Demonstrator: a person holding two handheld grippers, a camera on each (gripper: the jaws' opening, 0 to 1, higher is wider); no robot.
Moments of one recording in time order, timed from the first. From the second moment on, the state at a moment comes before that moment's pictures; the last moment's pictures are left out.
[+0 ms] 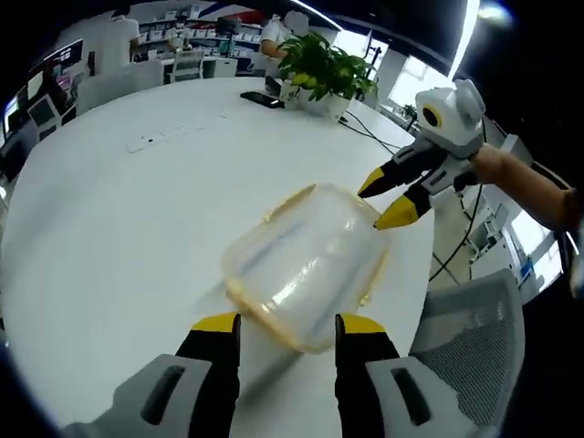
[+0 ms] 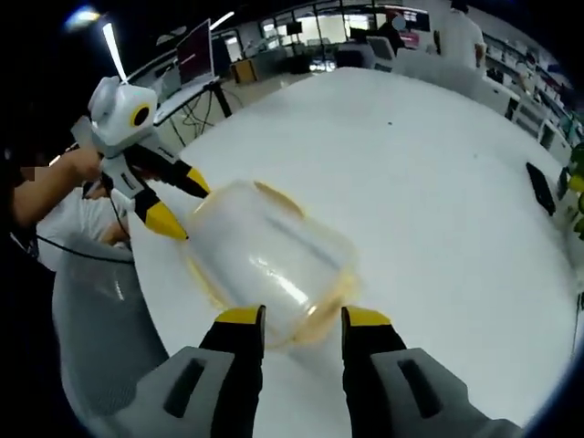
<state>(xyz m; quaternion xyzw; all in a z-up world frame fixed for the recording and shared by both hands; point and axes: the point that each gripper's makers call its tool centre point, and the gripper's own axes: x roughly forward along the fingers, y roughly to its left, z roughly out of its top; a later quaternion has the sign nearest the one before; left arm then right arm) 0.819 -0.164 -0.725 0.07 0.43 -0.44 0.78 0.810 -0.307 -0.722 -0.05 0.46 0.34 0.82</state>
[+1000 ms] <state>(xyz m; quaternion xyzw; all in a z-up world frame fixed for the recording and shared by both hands) 0.820 -0.169 -0.728 0.04 0.46 -0.37 0.80 0.809 -0.295 -0.733 0.01 0.50 0.27 0.82</state>
